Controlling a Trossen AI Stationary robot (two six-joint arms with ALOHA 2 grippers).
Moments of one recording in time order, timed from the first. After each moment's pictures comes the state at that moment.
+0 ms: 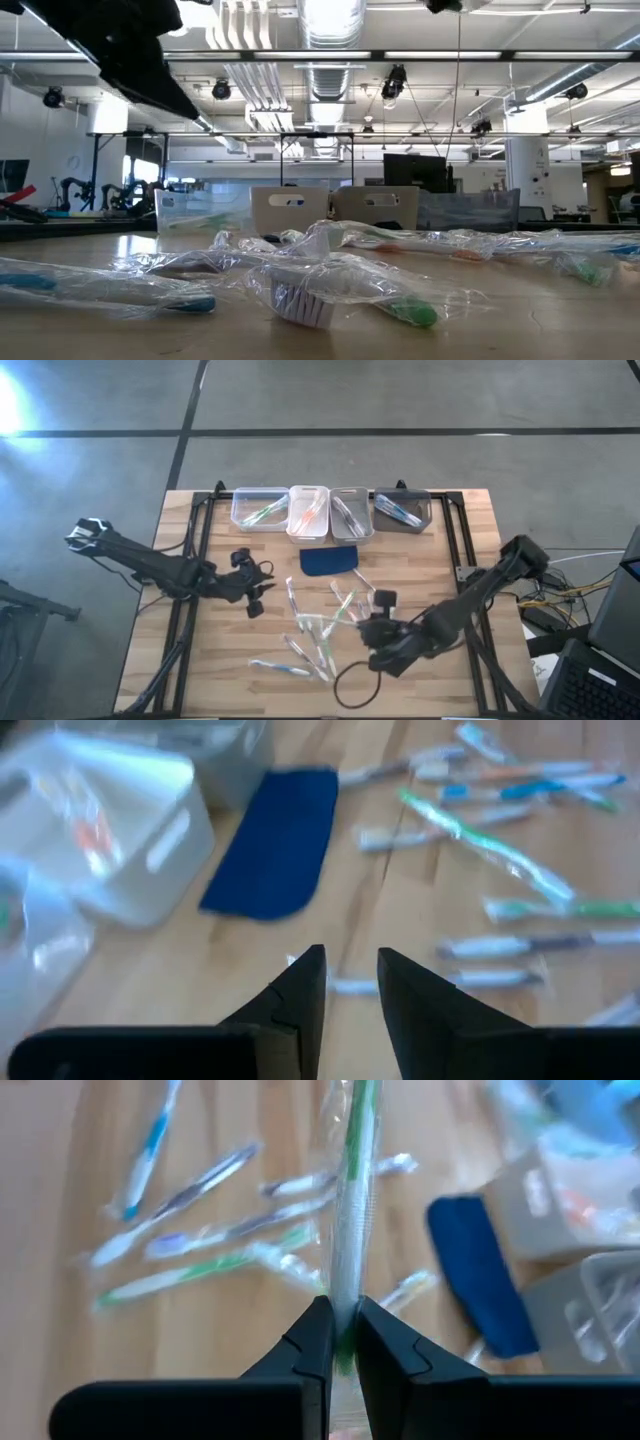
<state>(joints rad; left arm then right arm) -0.32 0.97 0.63 -0.38 -0.52 -0.39 0.62 1.67 1.42 -0.83 0.63 0.49</state>
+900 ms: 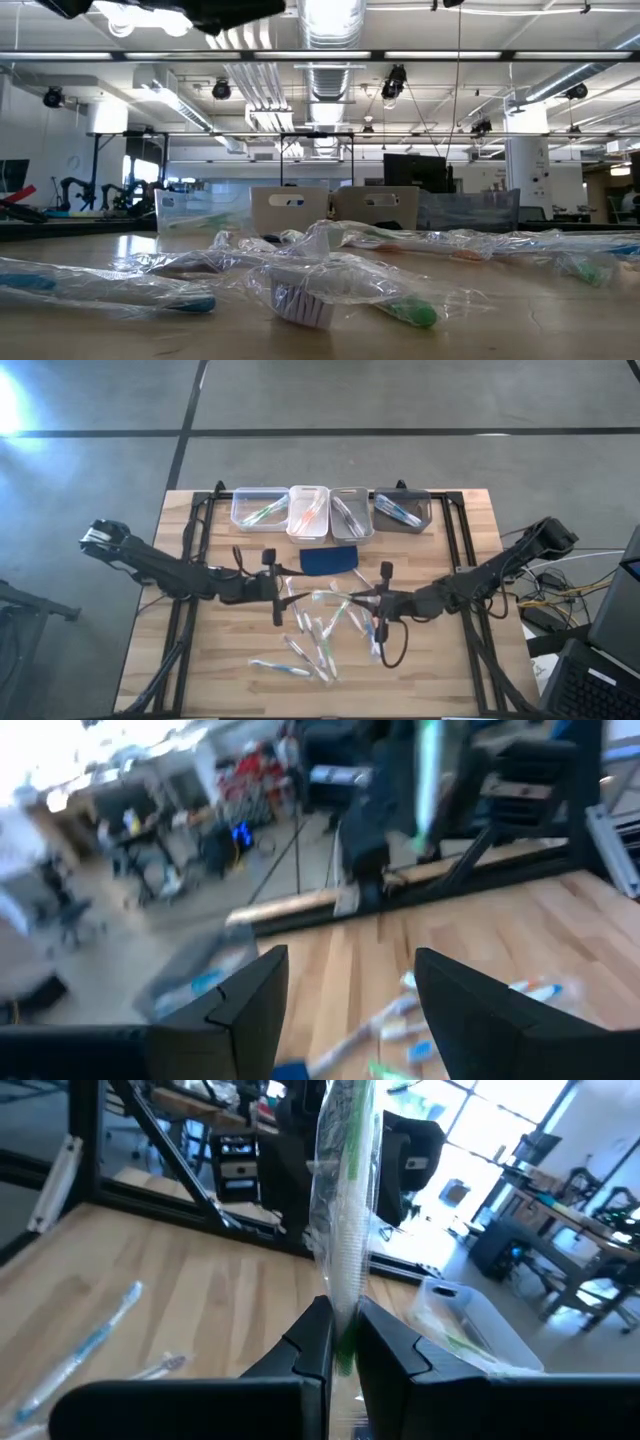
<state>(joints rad) -0.31 1.20 0.63 0.56 -0.48 0.28 0.46 1.31 0.78 0.36 0.61 -0.21</state>
